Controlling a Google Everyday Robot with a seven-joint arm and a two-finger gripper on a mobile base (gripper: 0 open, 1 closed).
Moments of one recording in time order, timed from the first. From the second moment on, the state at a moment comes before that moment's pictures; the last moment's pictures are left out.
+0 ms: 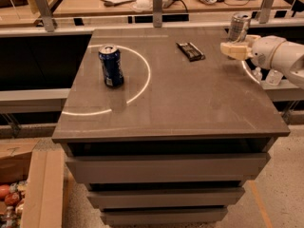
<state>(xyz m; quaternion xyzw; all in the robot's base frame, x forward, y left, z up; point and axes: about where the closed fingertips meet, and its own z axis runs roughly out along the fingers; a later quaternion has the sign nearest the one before) 0.757 -0.278 0.911 -0.28 0.70 0.16 0.64</state>
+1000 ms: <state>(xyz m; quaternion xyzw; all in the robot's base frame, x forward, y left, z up) 0.836 -0.259 0.861 -0.26 0.73 0.20 0.59</state>
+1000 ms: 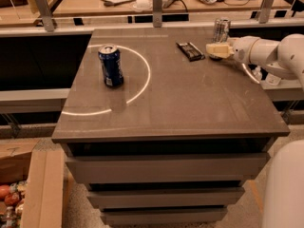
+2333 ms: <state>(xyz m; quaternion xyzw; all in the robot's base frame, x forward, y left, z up) 0.829 -0.229 0.854 -0.32 0.73 0.23 0.56</state>
